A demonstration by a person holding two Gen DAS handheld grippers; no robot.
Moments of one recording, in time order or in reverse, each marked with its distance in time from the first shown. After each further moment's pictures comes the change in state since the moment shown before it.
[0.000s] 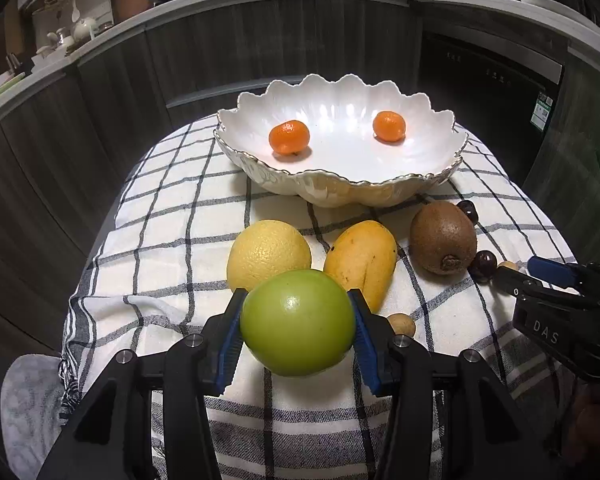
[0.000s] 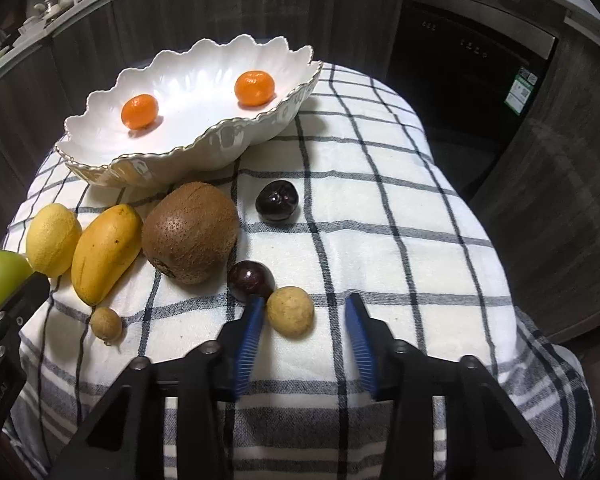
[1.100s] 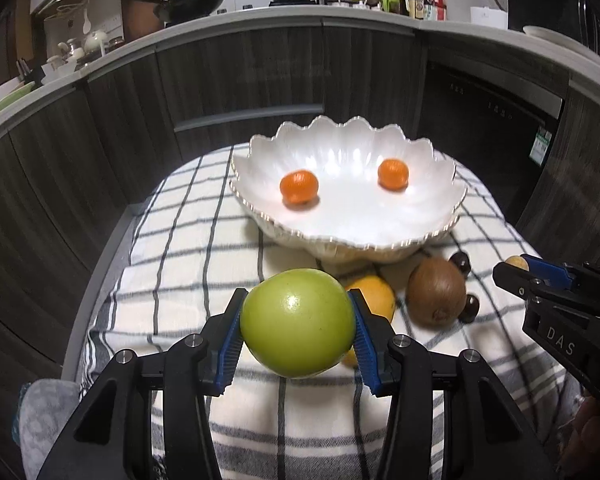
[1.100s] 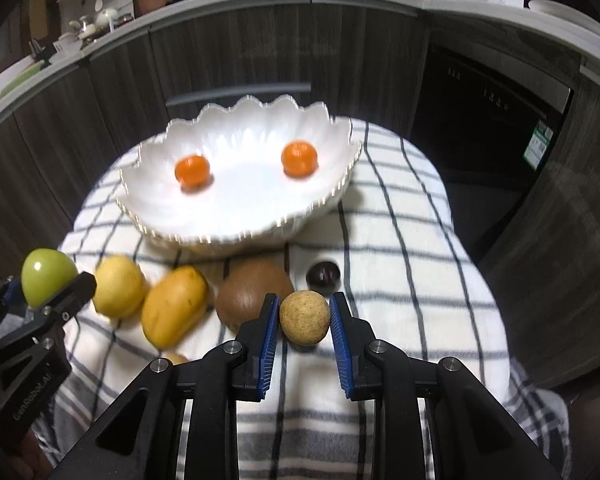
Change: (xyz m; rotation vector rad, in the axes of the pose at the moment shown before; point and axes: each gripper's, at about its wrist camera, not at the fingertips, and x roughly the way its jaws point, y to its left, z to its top) left arm -0.025 0.012 0.035 -0.027 -0.092 -0.004; right arm -0.049 0.013 0.038 -0.041 -0.141 0.097
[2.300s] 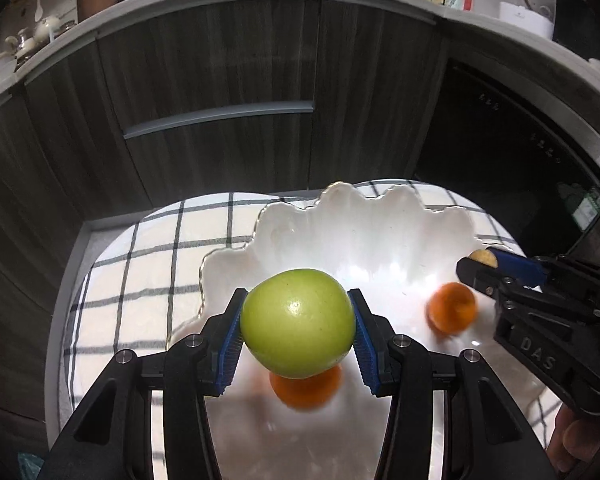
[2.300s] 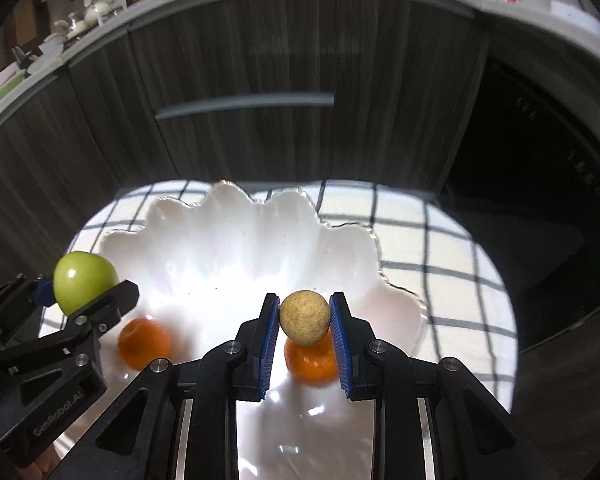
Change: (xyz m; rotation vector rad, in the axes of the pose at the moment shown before) left arm 0.181 0.018 0.168 0.008 0.110 -0.093; right arm 0.160 0.008 0.182 -0.032 0.084 0.061
